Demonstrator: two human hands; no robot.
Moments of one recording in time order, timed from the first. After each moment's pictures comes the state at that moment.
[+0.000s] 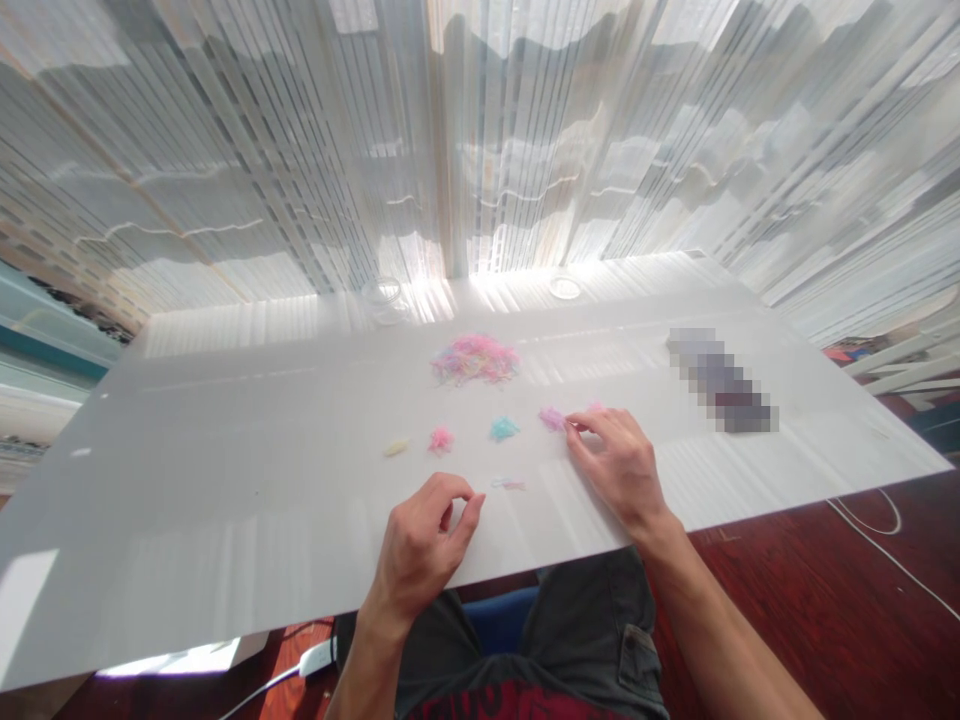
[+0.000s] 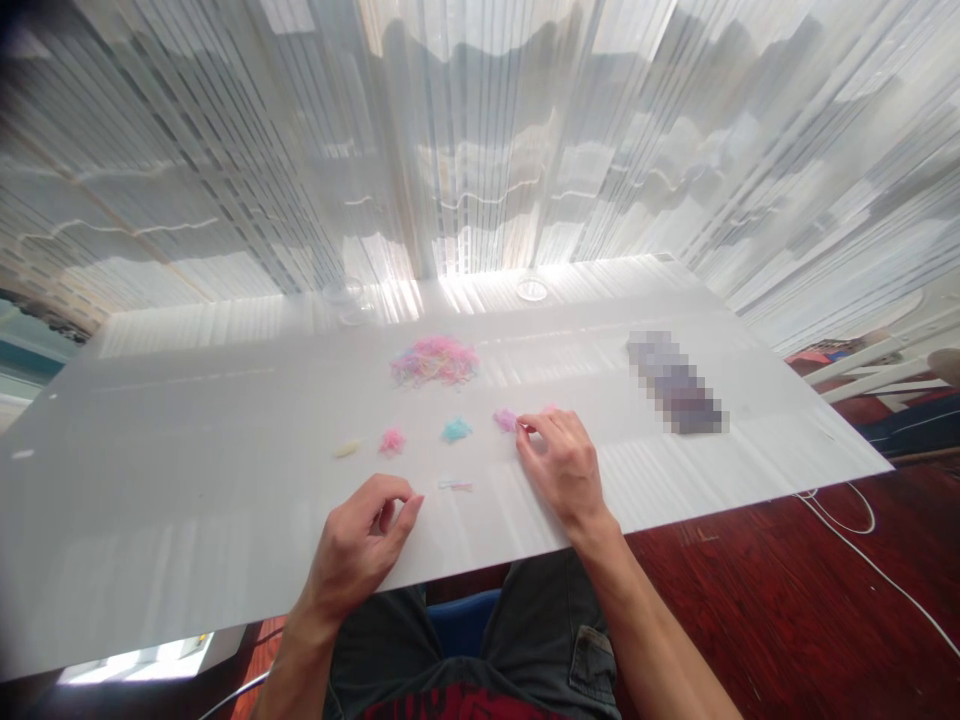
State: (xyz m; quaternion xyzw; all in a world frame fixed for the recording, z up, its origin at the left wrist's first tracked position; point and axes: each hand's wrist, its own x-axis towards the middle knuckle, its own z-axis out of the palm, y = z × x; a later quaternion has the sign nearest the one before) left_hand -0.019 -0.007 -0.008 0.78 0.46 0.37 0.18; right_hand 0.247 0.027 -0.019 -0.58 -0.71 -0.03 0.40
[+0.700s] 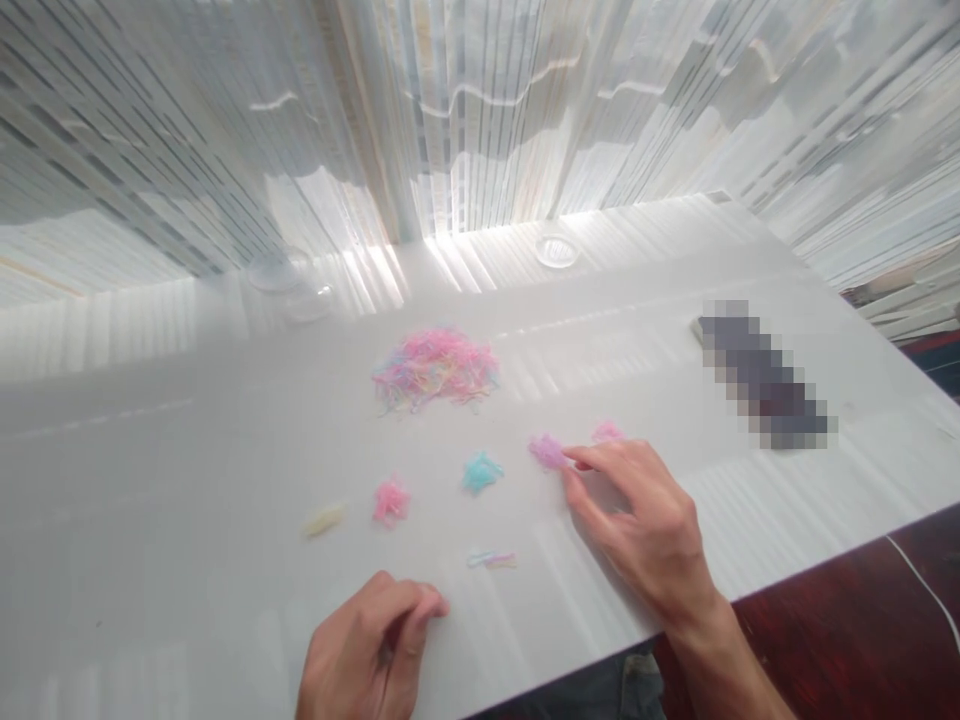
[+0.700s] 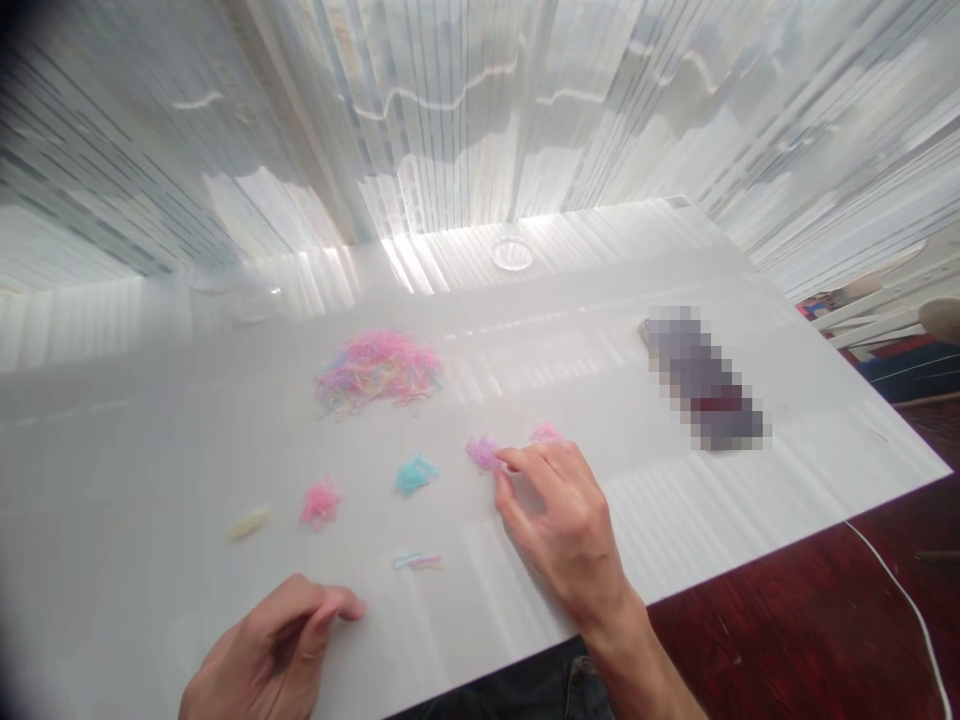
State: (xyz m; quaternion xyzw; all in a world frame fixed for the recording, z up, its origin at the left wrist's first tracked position) left_hand -0.025 -0.012 -0.007 0.75 0.51 0.34 0.25; right_hand 0.243 0.019 -0.007 -0.61 -0.68 0.07 0.39
